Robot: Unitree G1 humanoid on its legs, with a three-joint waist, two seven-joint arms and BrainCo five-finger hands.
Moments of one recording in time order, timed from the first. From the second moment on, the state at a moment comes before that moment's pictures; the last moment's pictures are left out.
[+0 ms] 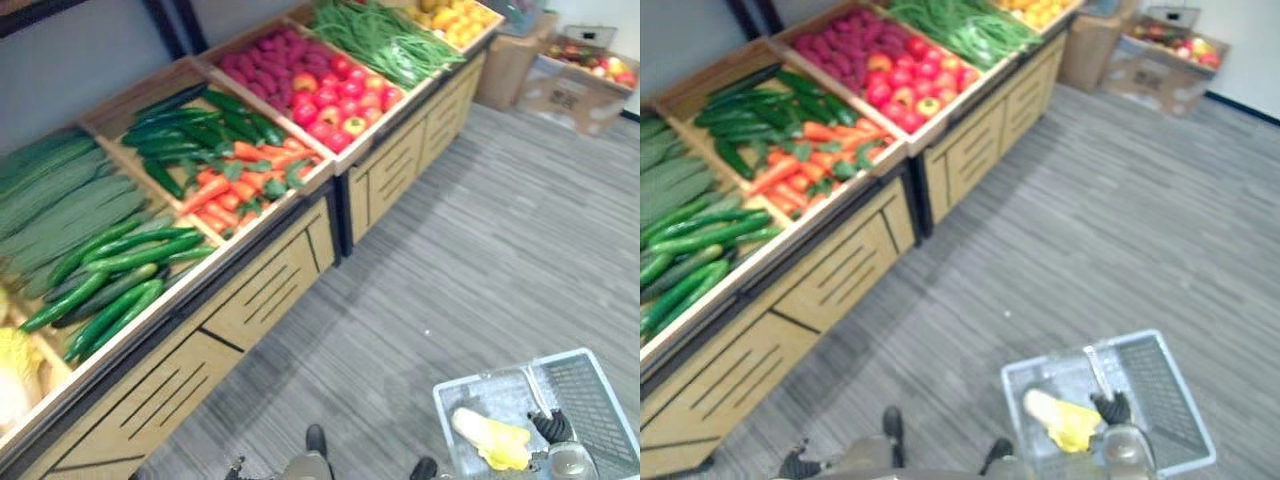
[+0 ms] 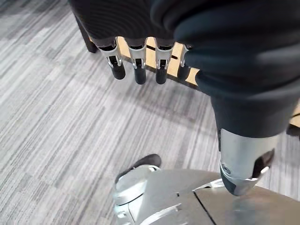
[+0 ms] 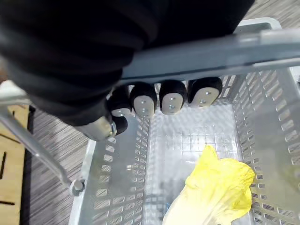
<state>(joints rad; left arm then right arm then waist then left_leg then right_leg) 0.19 0.12 0.20 0.99 0.43 -0.08 0.17 0.04 -0.27 -0.34 0.92 -0.41 -0.10 -0.14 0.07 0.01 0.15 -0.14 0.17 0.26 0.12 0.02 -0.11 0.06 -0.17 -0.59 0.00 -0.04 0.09</state>
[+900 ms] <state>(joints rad) 0.19 0.17 0.22 1.02 0.43 -0.06 0.15 0.06 -0.21 -0.35 0.96 -0.41 -0.07 -0.14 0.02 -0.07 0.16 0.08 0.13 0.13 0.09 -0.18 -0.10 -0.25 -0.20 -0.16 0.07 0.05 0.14</state>
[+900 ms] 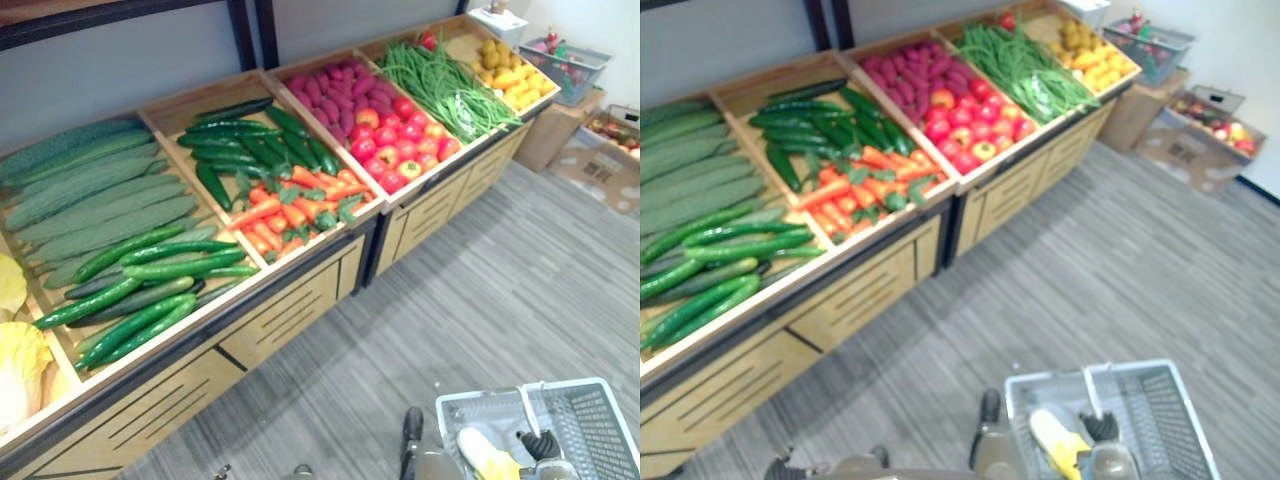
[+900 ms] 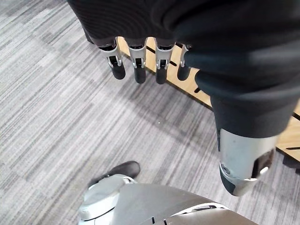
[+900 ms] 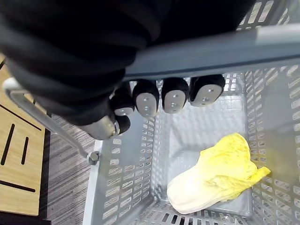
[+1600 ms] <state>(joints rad) 0.14 0.07 0.28 1.02 0.39 -0.06 0.20 0.08 -0.24 -0.44 0.99 -0.38 -0.07 -0.15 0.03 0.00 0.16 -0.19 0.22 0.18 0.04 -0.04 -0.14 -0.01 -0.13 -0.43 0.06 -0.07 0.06</state>
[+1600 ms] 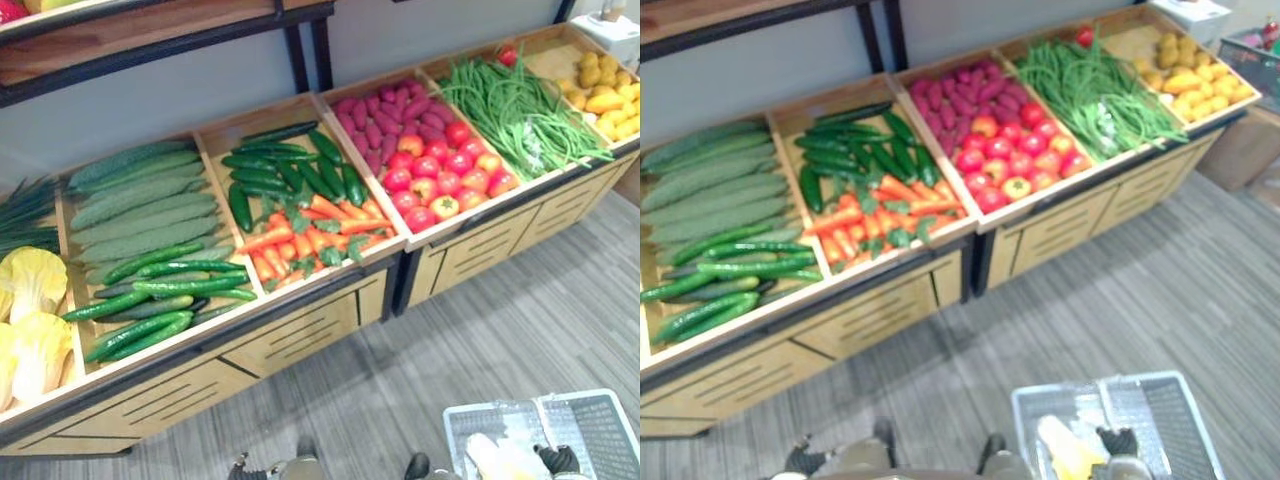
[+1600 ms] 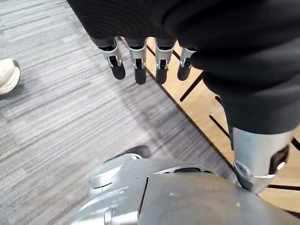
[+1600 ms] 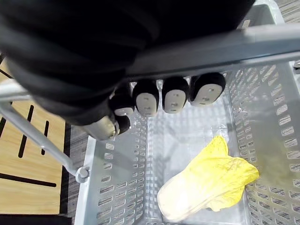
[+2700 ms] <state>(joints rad) 0.12 0.08 0.38 1.06 0.35 -0.04 0.21 0.11 -0.14 -0.54 1.12 -0.34 -0.06 -0.14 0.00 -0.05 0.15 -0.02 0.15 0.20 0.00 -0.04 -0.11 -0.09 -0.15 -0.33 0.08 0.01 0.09</state>
